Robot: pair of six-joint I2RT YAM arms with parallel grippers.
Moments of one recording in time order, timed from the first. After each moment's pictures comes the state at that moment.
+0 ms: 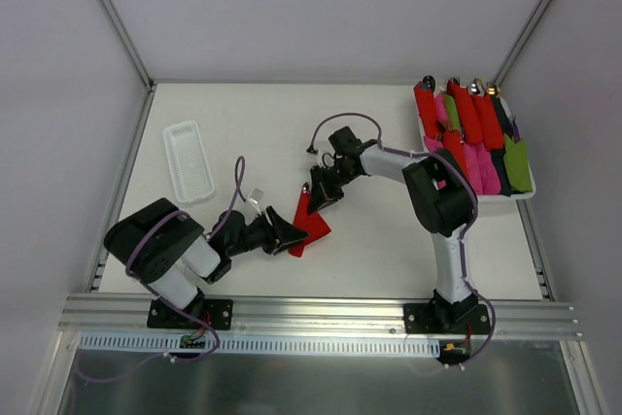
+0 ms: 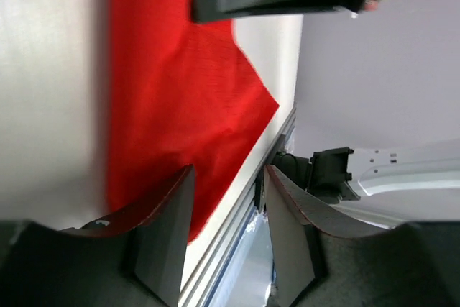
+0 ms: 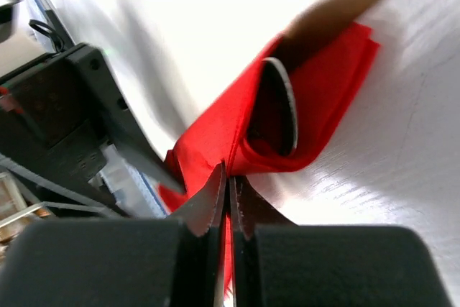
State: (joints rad) left arm -0.63 1.66 0.08 1.25 0.41 -1.30; right arm 0.59 2.11 1.39 -0.51 -0.81 0.26
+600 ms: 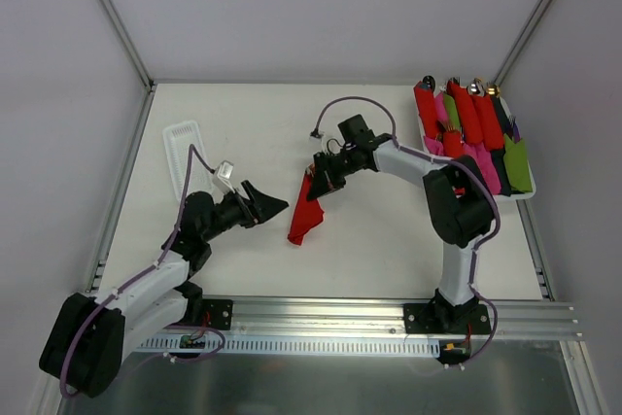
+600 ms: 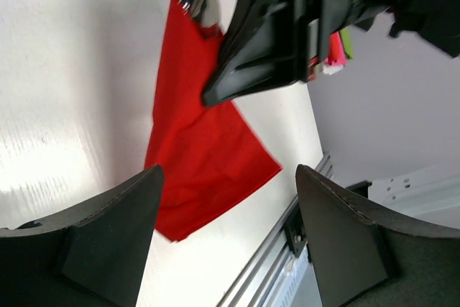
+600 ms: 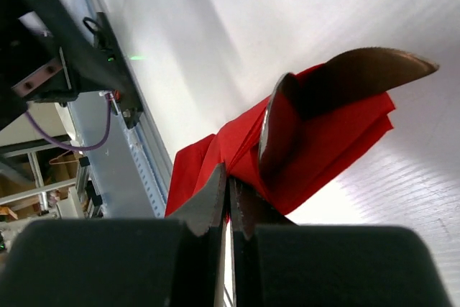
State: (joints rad) left arm -0.40 0.91 0.20 0.52 0.42 -0.95; right arm 0.57 1.98 1.35 -0.42 -0.88 0.21
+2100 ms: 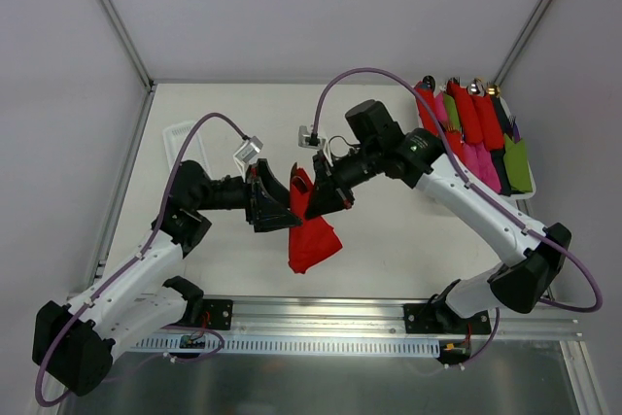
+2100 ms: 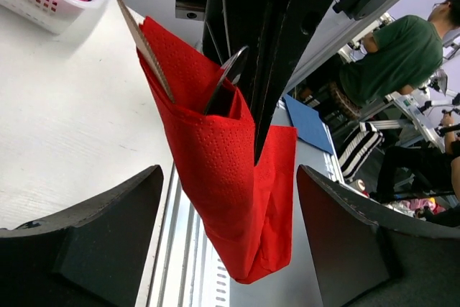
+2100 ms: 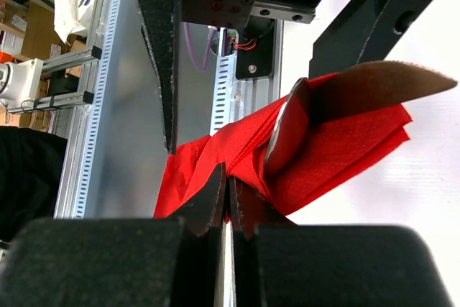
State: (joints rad) left arm -0.49 0.88 0.60 0.40 1.04 -0.78; right arm 0.80 1.46 1.53 -0.86 -0.97 -0.16
